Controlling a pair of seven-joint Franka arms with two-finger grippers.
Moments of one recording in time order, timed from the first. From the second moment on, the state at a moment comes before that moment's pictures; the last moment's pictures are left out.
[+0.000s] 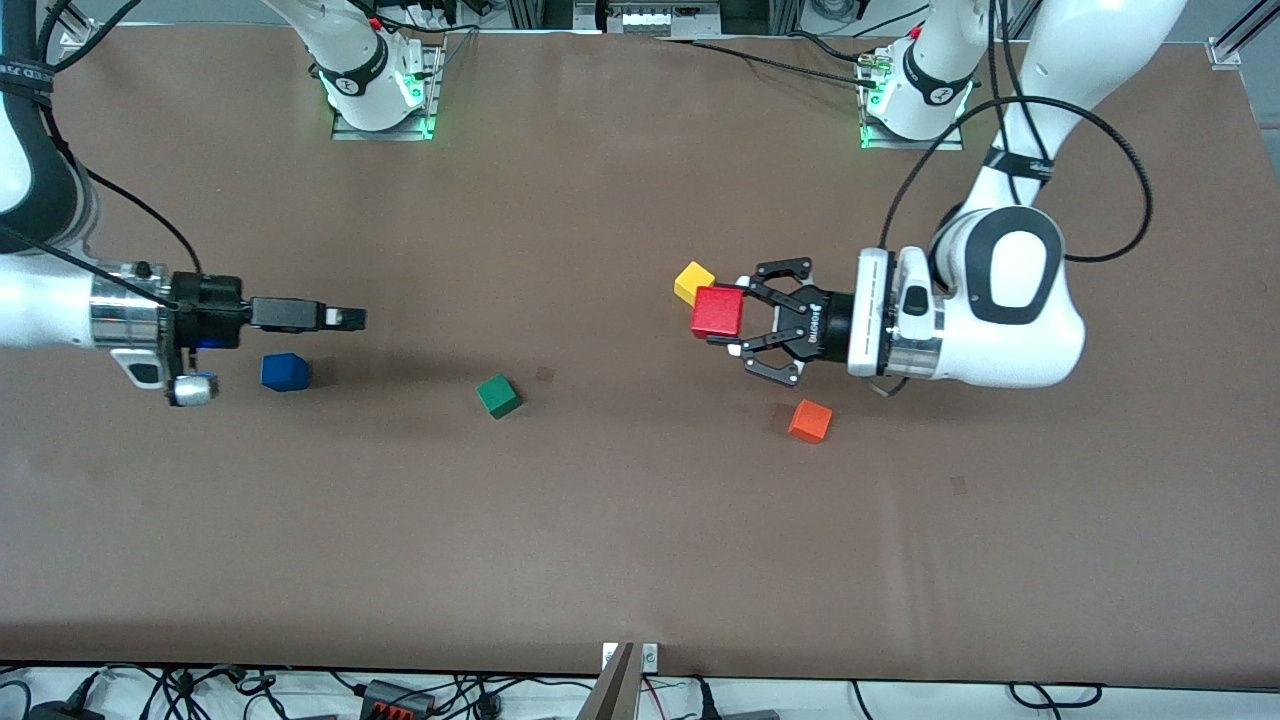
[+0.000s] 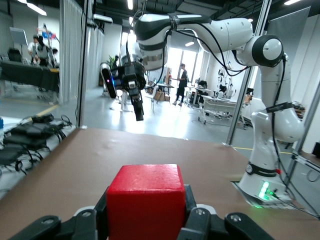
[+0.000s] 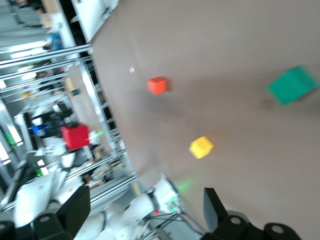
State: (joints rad) left arm -0.11 0.46 -0.21 -1.65 -1.50 1.84 1.96; right arm 0.04 0.32 -0.03 -1.65 1.08 1.62 -0.08
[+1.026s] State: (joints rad) left arm -0.35 0.55 -0.22 -1.68 -1.95 2.11 2.31; right arm 0.19 0.49 -0.03 -1.65 1.38 1.56 -0.24
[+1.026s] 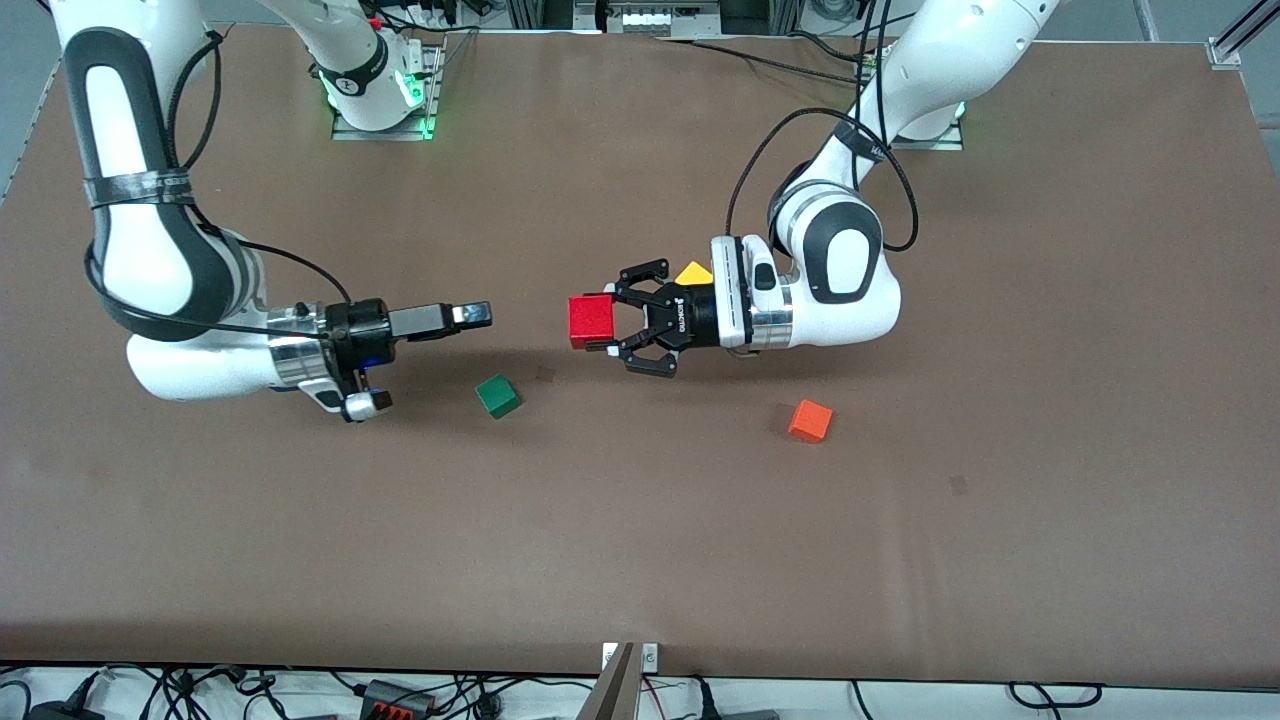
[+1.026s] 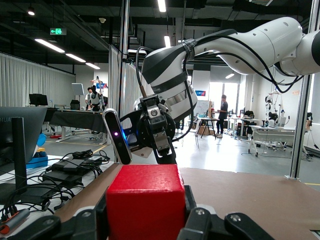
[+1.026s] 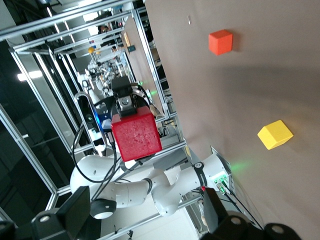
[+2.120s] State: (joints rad) left arm -0.35 0.56 -0.22 -1.68 -1.98 2.11 2.33; right arm 0.31 0.55 -0.03 -1.63 1.59 1.71 -0.39
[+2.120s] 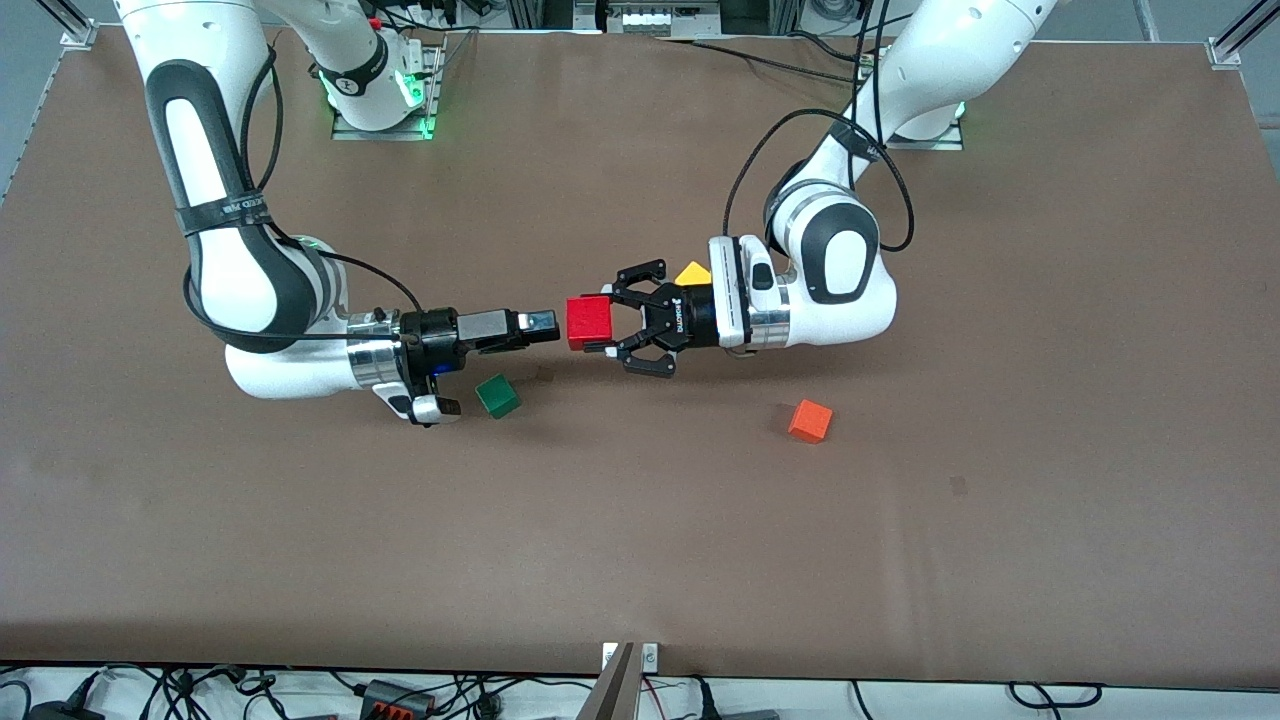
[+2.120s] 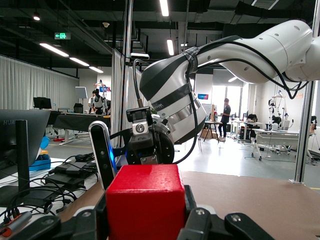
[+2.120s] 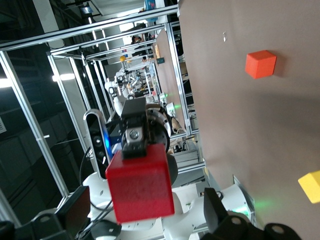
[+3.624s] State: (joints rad) left arm -0.38 0.56 -0.22 -1.68 -2.01 2.13 2.35; right arm 0.36 0.57 -0.03 -1.61 1.64 1.76 -0.39
